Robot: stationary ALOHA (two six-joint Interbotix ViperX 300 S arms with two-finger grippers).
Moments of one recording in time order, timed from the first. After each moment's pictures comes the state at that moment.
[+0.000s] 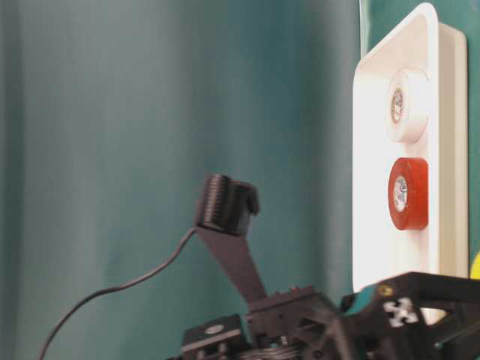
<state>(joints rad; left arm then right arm) -0.08 0.11 0.50 0.00 0.55 -0.37 -0.05 -0.87 1.13 -0.26 0.31 0.40</state>
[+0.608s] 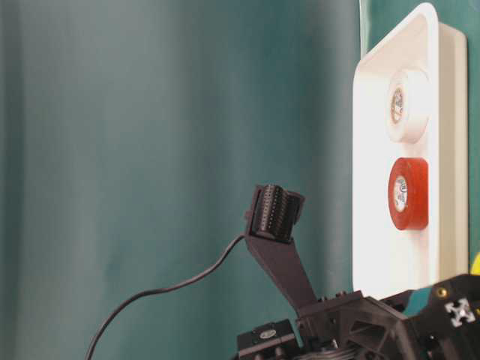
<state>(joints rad) -0.06 0.17 0.56 0.00 0.43 -0.37 -0.05 -0.85 1.13 -0.26 0.30 0.40</state>
